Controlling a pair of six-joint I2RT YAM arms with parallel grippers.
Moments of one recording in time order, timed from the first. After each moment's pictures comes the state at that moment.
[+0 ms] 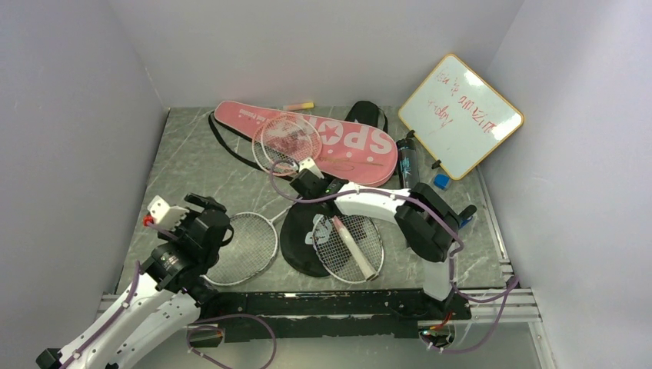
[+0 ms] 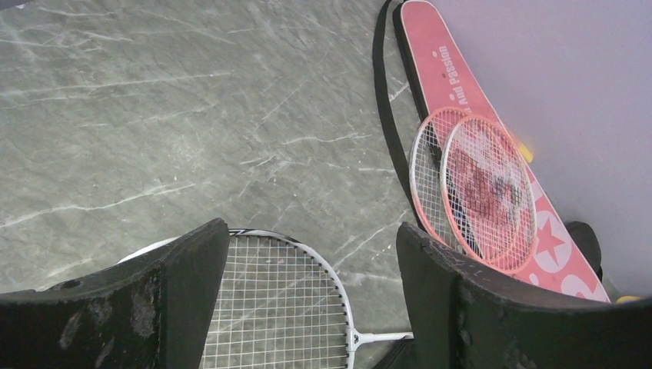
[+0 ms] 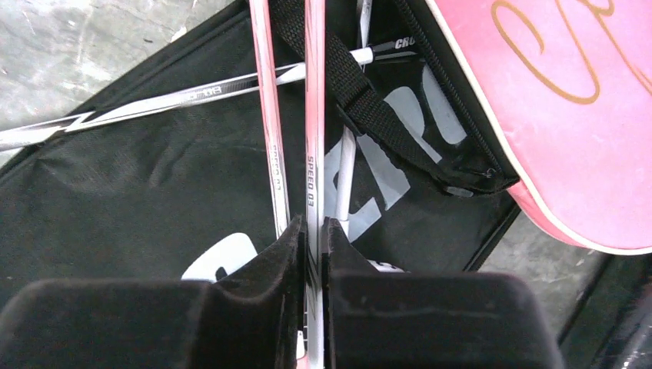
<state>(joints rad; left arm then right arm) -0.67 0.52 0.61 -0.82 -1.07 -1.29 0.93 1.91 1.29 -0.40 0.51 0.23</state>
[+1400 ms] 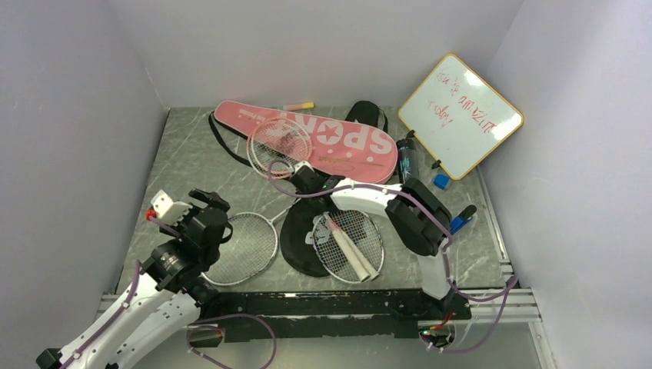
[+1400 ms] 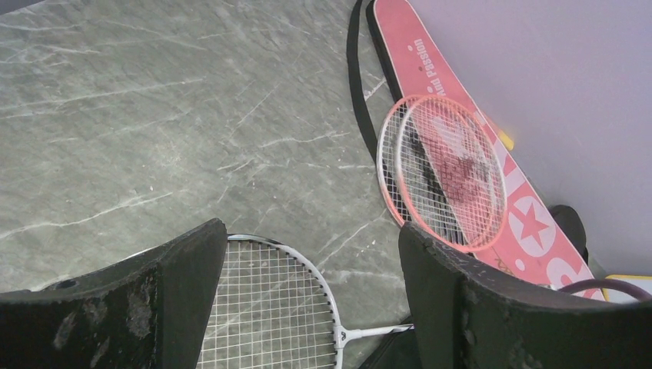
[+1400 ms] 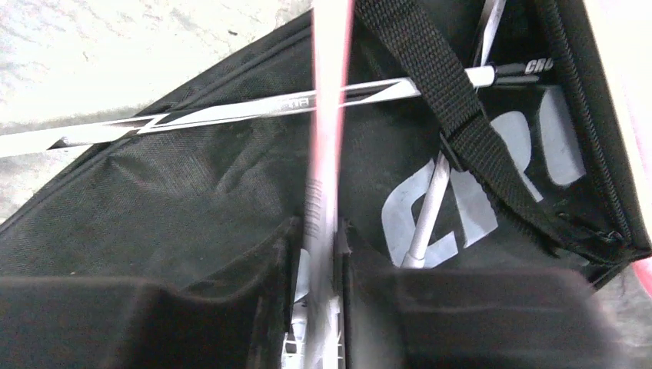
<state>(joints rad) -0.67 0.52 0.61 -0.70 -1.04 -1.17 0.90 1.98 1.33 -0.40 0.29 0.21</state>
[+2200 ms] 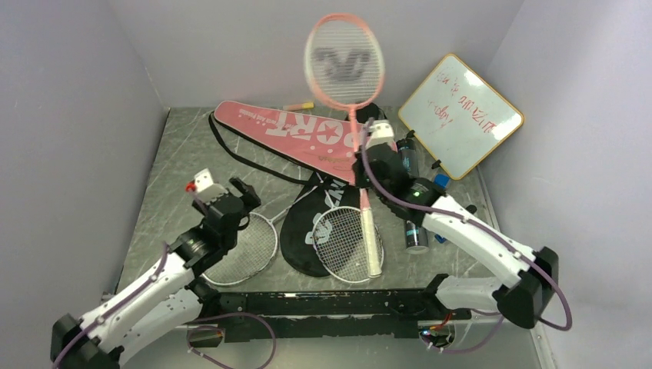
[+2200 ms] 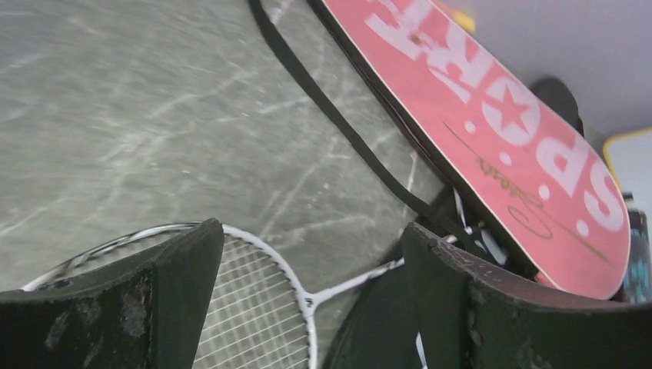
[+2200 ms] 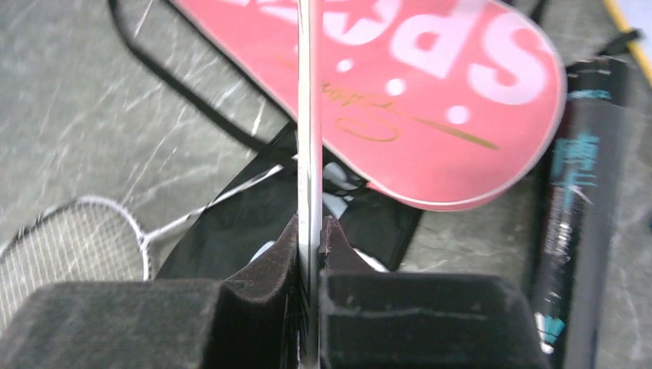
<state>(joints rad) -0.67 0.68 0.53 -0.31 -0.81 -0.87 0.81 1.24 1.10 -0.36 0.41 0.36</state>
